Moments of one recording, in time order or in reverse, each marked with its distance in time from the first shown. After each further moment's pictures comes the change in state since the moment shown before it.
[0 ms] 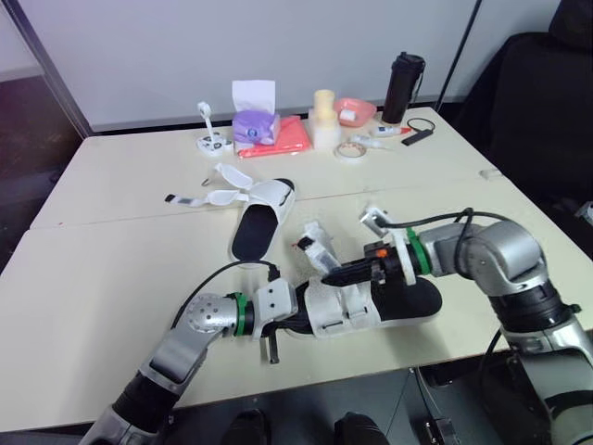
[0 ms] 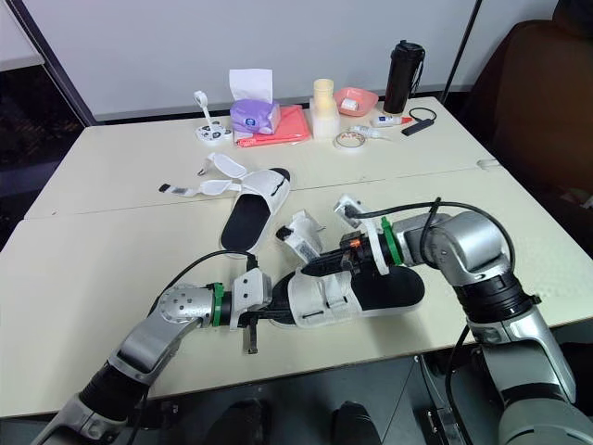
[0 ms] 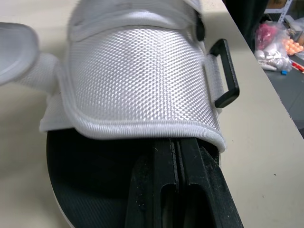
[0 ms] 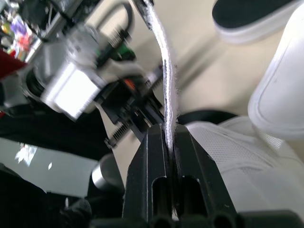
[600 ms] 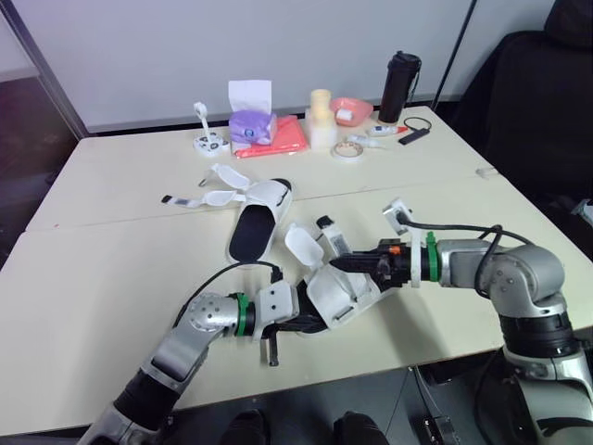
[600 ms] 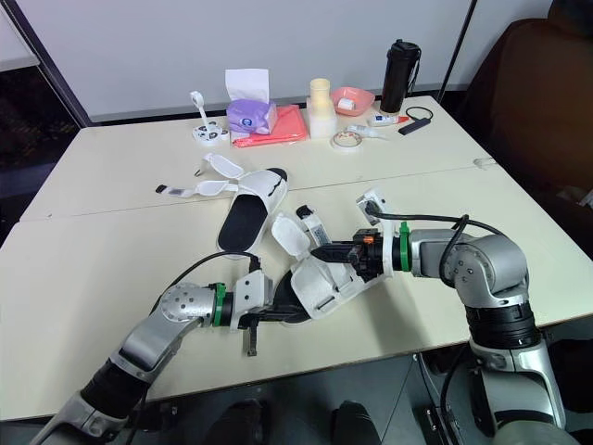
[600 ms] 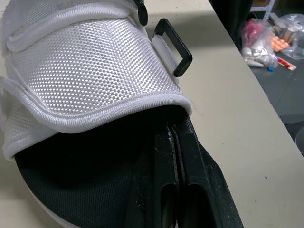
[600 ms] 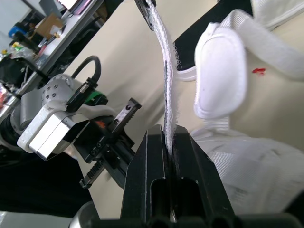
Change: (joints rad) left arm -0.023 0.007 -0.011 0.022 -0.001 -0.010 -0.052; right arm 0.121 0.091 -0.138 -0.021 0.035 -0.046 -0.193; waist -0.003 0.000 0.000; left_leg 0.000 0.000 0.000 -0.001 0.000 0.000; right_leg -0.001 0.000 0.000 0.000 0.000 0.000
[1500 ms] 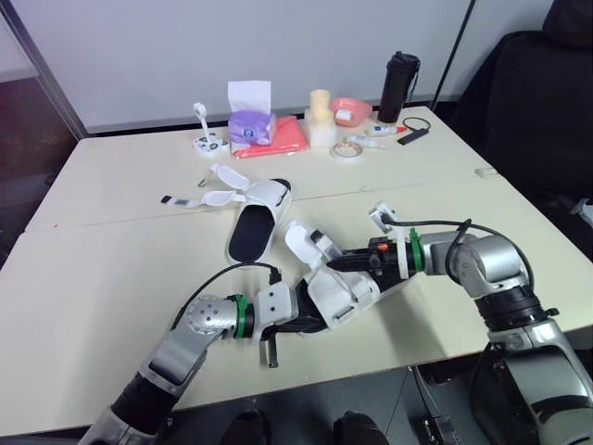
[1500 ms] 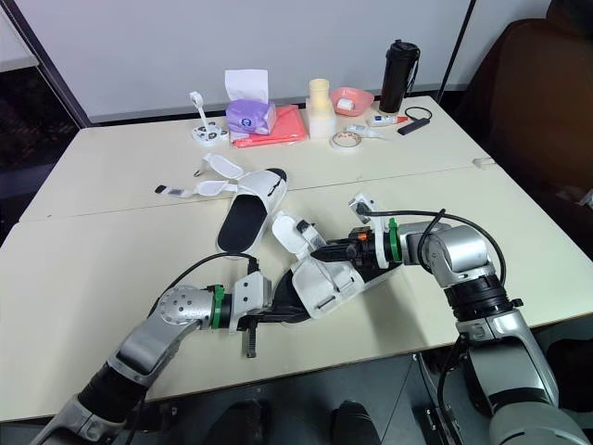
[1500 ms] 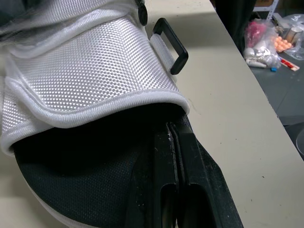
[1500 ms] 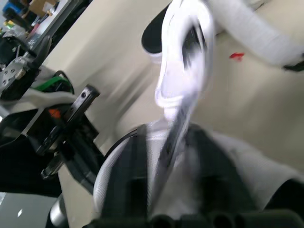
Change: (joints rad) left arm 0.031 0.004 0.005 -0.031 0.001 0.008 0.026; right arm -0.123 -0.010 0.182 0.344 -0.223 -0.275 0.219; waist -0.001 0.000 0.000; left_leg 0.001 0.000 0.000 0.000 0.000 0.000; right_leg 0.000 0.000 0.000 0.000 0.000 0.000
